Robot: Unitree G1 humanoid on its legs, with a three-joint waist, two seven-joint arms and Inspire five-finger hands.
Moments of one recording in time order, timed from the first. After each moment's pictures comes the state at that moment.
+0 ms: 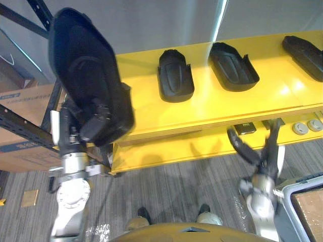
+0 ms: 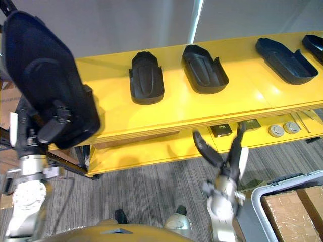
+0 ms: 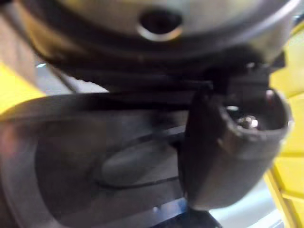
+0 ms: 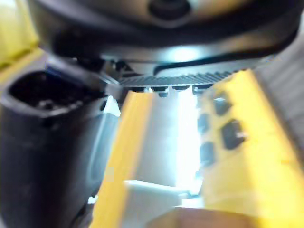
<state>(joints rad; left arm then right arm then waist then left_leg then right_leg) 0.28 0.36 0.24 -0.36 -0.08 -0.22 0.28 0.42 -0.12 -0.20 0.32 -0.03 -0.37 -0.32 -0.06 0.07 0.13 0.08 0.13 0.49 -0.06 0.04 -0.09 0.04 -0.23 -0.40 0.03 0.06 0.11</state>
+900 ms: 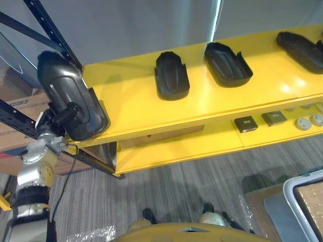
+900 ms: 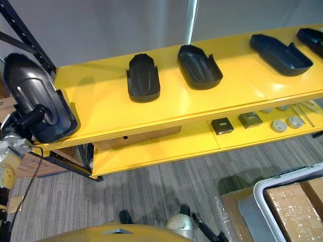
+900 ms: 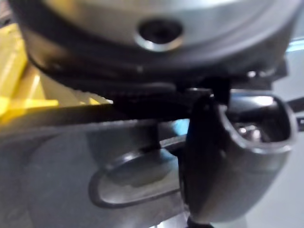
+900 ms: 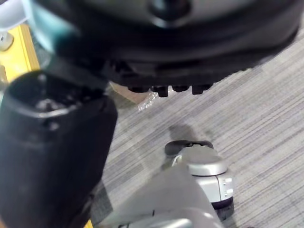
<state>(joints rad) -0.23 0.68 0.26 0.49 -0.63 0.08 -0.06 0.28 -0.16 -0.31 0.99 0.10 -0.09 -0.01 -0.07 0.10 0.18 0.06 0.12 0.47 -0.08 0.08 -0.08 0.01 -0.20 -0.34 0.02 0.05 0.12</state>
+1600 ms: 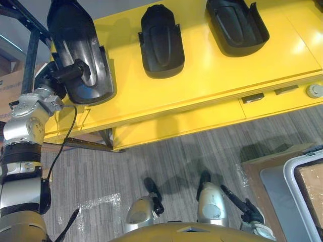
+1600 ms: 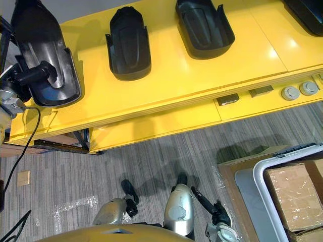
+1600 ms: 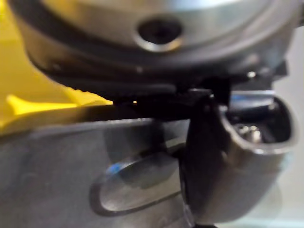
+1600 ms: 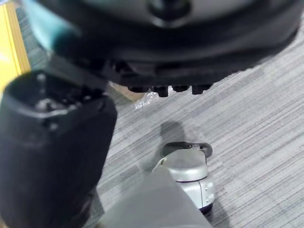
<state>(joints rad) -0.59 0.80 0.15 0.55 -0.61 0.24 -0.22 0.16 -0.19 -0.30 0.96 0.13 -0.10 0.01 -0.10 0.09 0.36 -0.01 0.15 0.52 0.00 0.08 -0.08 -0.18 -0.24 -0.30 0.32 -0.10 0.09</state>
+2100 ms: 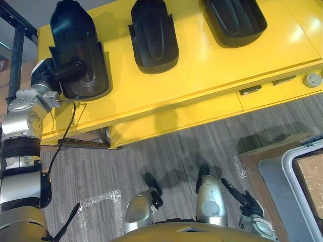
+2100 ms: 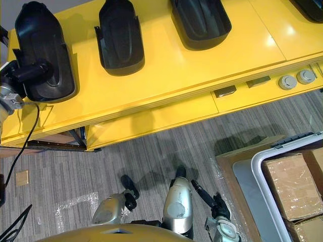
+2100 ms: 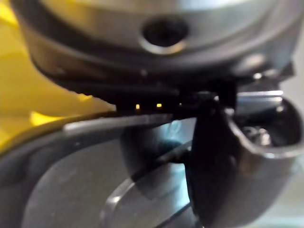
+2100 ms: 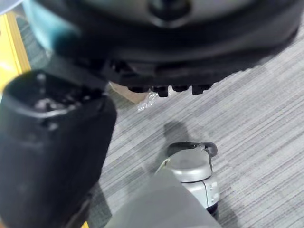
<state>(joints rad) -0.67 0.81 0.16 0.59 -0.50 0.27 -0.20 0.16 -0.19 -0.27 0.87 0.17 -0.09 0.01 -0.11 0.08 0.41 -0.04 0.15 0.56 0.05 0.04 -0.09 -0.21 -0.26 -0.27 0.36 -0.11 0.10</state>
